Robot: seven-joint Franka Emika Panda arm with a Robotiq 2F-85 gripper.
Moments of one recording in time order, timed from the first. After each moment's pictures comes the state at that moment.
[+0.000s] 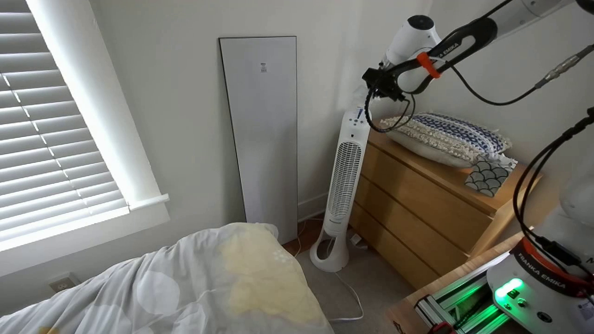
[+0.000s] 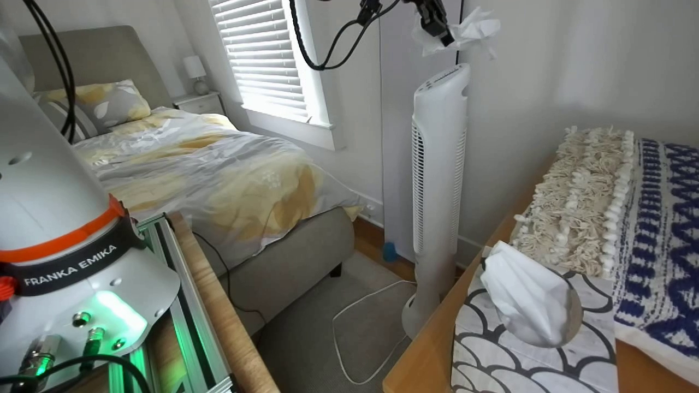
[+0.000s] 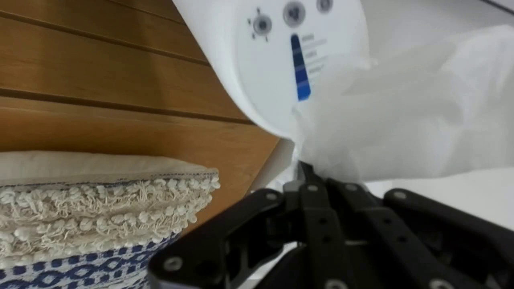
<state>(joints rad) 0.01 0.18 -0.07 -2.09 -0.52 2.86 1.43</state>
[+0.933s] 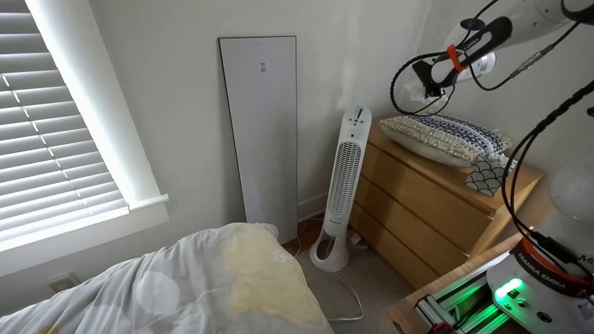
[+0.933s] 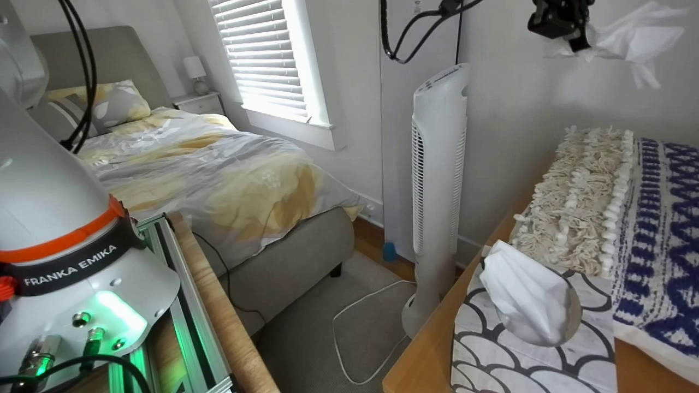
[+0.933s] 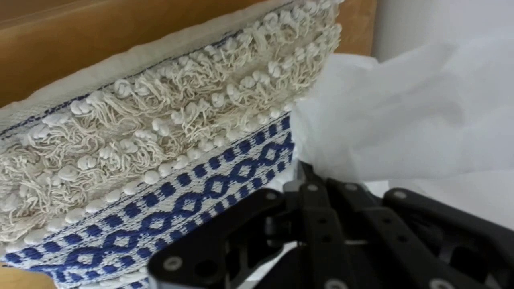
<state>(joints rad) -0.19 0.25 -0.25 -2.03 -0.28 2.87 1.50</state>
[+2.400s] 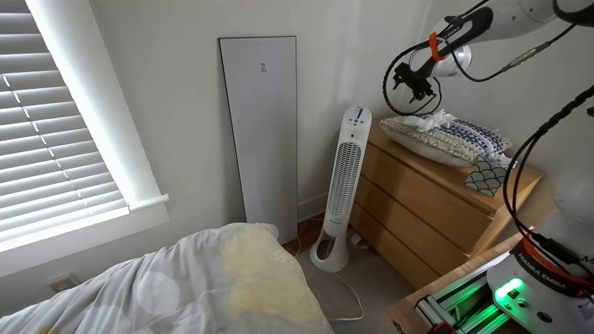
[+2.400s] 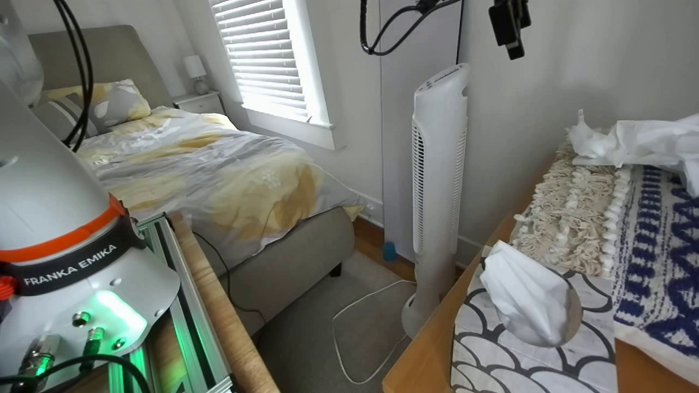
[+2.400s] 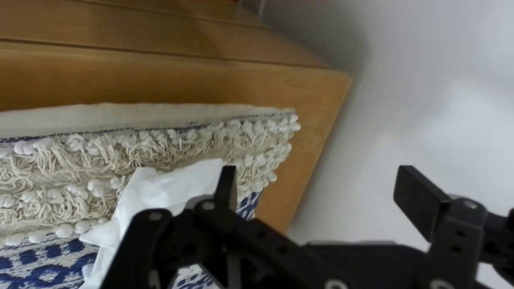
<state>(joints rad) -0.13 0.25 -0.14 -2.00 0.01 2.79 0.95</state>
